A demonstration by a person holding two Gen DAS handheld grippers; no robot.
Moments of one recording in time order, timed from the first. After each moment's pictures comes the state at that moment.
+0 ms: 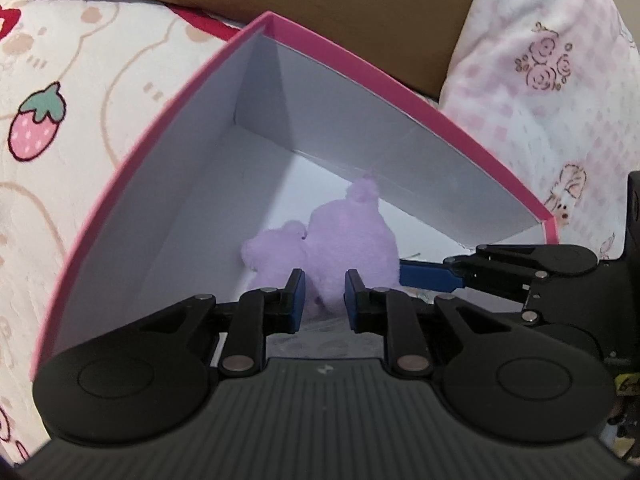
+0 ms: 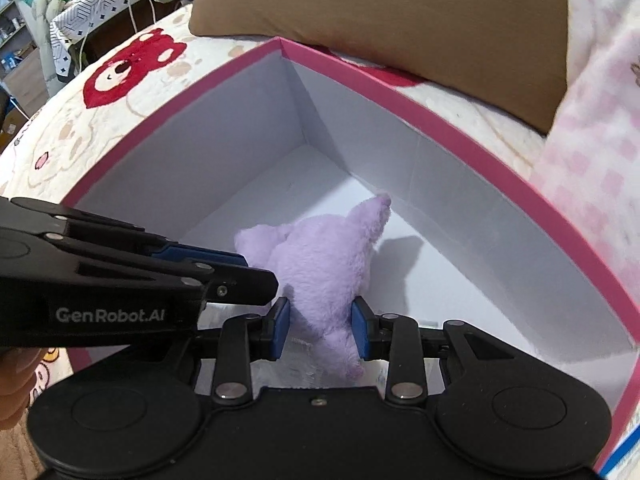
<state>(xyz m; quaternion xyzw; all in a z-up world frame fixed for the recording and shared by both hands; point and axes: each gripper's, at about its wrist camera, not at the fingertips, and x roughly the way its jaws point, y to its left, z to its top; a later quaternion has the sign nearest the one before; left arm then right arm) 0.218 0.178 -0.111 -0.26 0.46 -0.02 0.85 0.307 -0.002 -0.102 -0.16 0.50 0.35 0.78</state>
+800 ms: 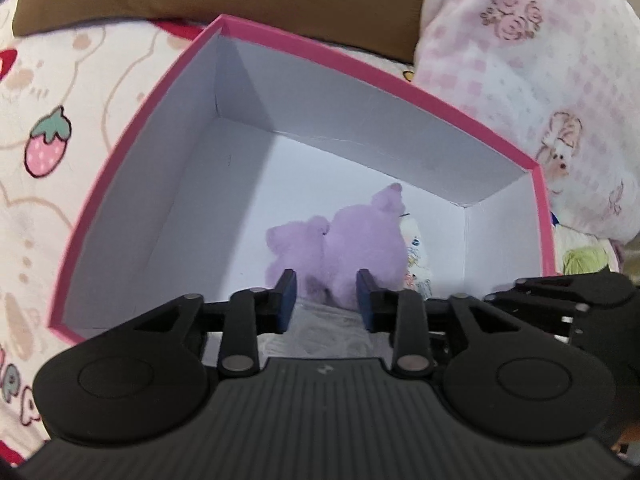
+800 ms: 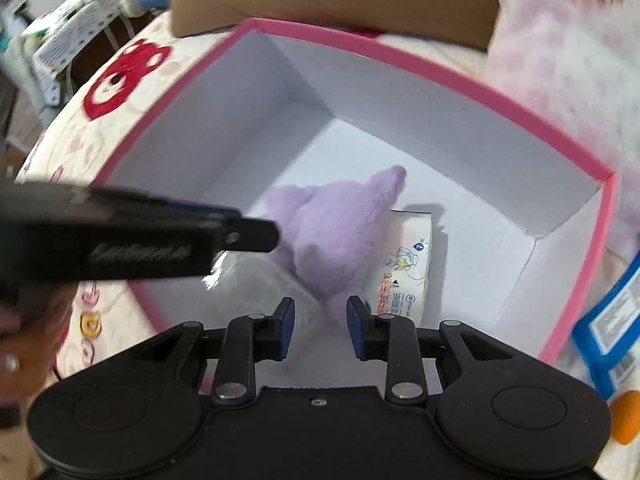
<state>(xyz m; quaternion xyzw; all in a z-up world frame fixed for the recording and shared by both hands) 0.204 0.145 -0.082 -0.19 0.50 -0.01 0.85 0.258 -0.054 -0.078 -0.12 0.52 0.32 0.78</state>
